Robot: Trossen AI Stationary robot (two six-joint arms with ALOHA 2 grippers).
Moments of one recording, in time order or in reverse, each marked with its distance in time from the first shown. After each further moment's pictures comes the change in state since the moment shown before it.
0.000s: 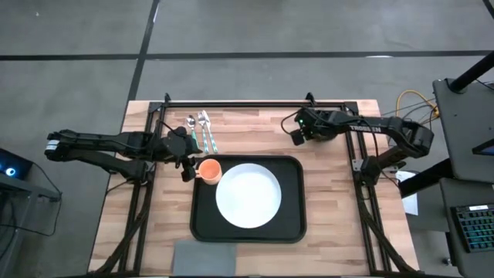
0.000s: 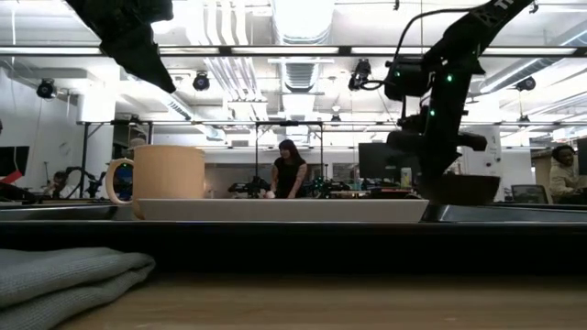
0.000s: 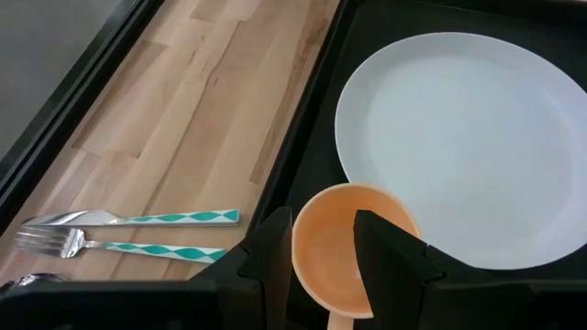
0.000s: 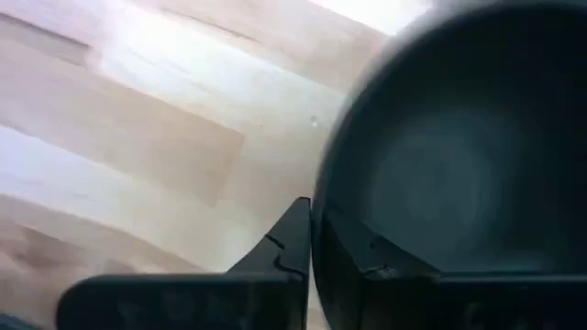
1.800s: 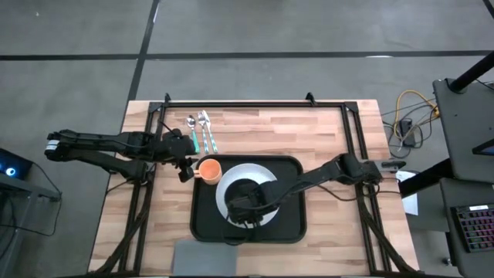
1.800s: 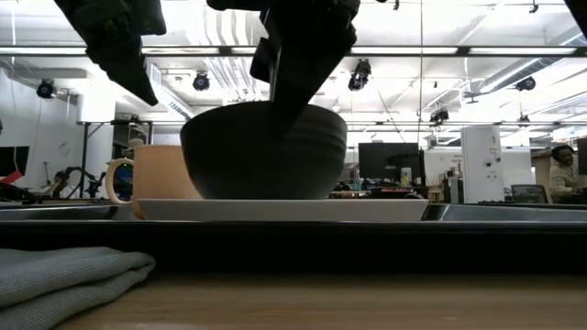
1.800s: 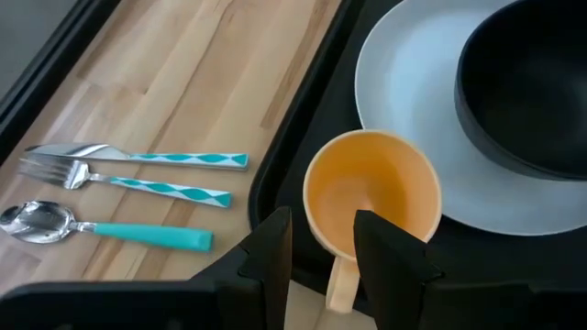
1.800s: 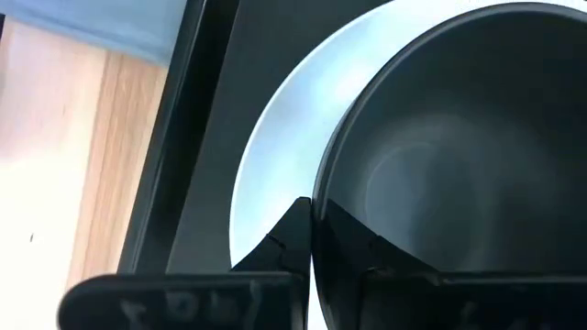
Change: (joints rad) left arm 0.000 -0.001 -0.001 -0.127 -0.002 -0.113; right arm 0.835 0.792 1.144 -0.369 -0.316 -0.551
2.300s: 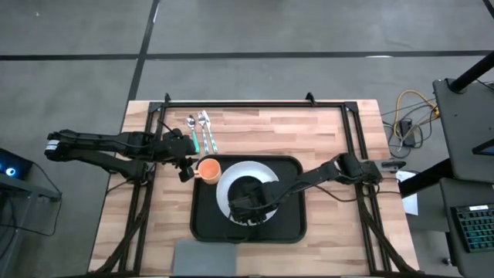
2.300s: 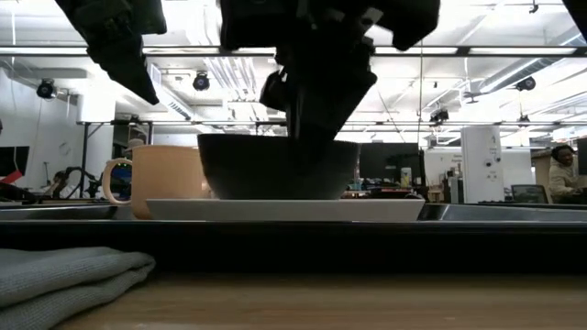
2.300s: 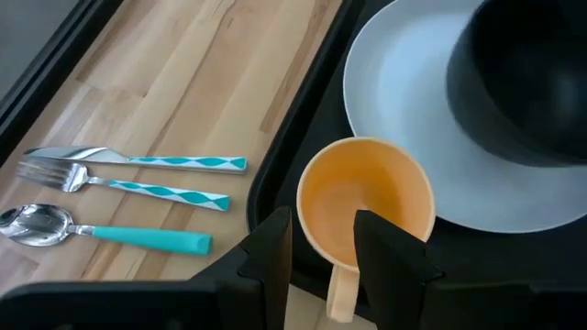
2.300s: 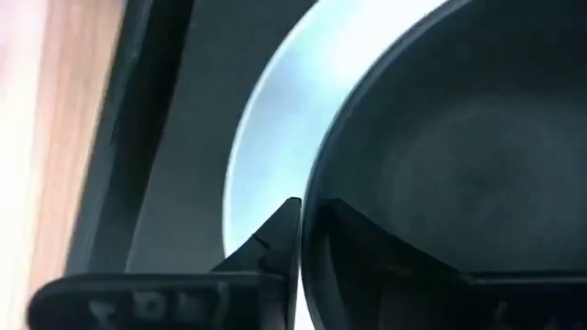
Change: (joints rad) left arm 0.000 0.000 0.001 0.008 0.000 0.000; right arm -0.012 -0.003 -0.093 0.027 -0.003 -0.034
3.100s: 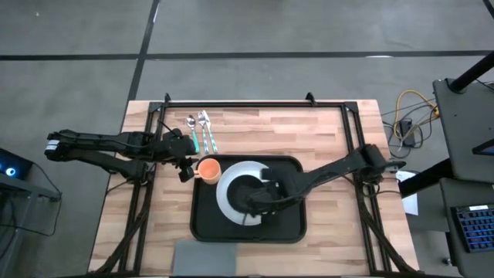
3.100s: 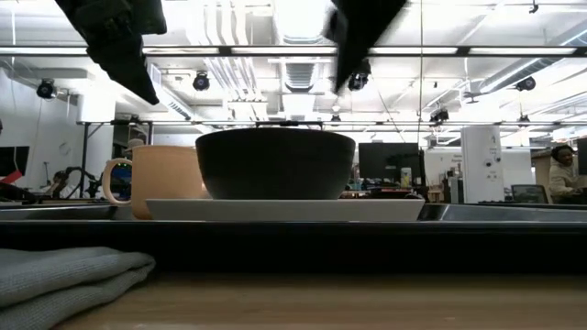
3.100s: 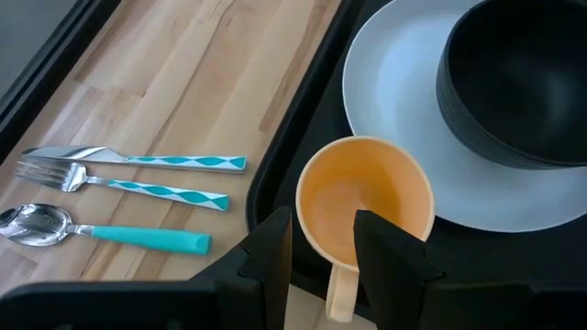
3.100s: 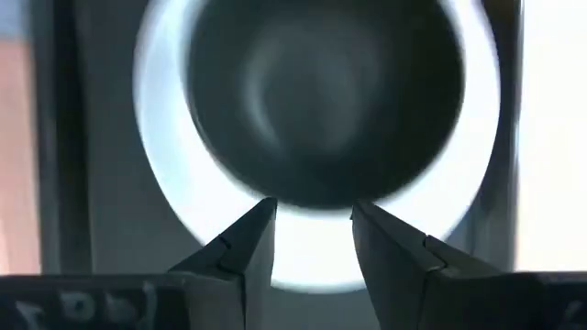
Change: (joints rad) left arm 0.000 0.001 0.000 0.000 0.002 0.000; right arm 0.033 -0.259 -0.147 -0.118 0.282 0.323
